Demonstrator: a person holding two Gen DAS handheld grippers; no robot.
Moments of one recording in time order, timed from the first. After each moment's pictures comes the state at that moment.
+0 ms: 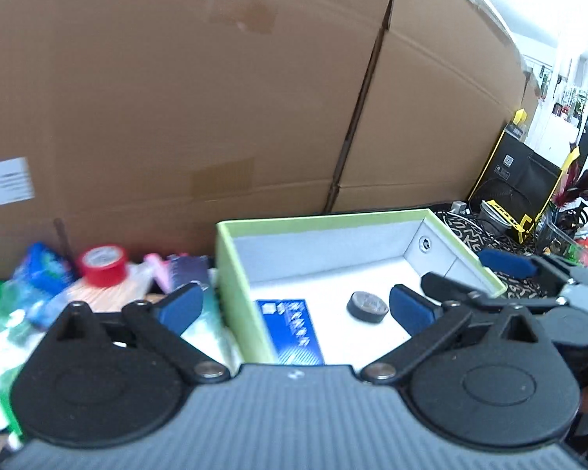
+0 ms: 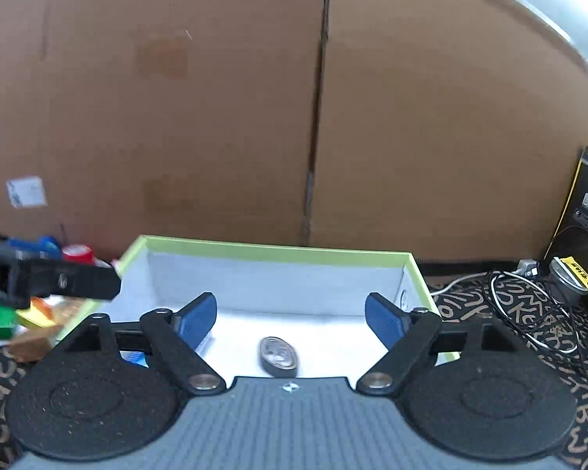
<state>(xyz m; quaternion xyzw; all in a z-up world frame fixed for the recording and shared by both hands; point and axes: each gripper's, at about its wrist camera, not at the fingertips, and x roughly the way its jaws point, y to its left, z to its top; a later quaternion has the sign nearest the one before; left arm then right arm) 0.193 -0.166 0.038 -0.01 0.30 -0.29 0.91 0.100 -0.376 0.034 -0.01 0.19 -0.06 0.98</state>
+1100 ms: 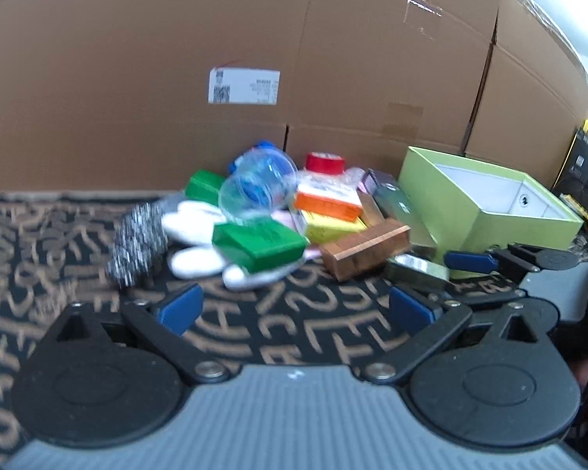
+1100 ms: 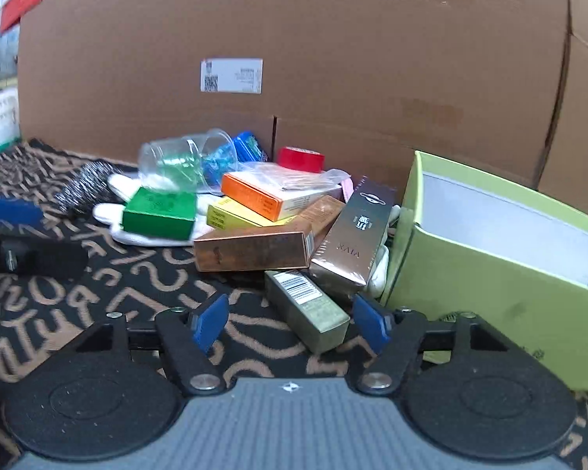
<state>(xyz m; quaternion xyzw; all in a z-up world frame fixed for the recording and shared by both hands) 0.109 0.022 -0.020 -0.02 0.29 -0.17 0.94 0.120 -0.197 -0.046 -0.10 0.26 0.08 0.96</state>
